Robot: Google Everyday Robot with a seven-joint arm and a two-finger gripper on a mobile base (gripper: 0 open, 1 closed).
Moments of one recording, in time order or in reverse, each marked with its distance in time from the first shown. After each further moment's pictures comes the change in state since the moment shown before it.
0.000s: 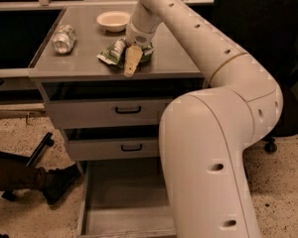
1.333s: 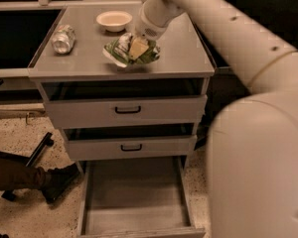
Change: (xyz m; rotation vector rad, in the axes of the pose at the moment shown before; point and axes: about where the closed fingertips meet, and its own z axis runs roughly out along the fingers) arm -0.005 0.021 -0.066 0.056 -0.093 0.087
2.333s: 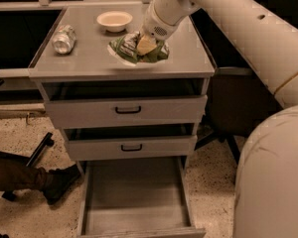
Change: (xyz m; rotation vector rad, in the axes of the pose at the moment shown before) arm 0.007 0.023 -0.040 0.006 -0.009 0.017
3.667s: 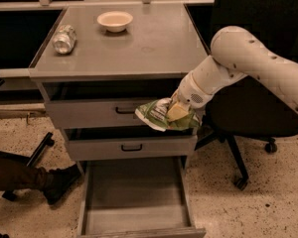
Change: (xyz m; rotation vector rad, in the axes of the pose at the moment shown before) arm 0.128 0.174 0.016 -0.297 -0.014 0.254
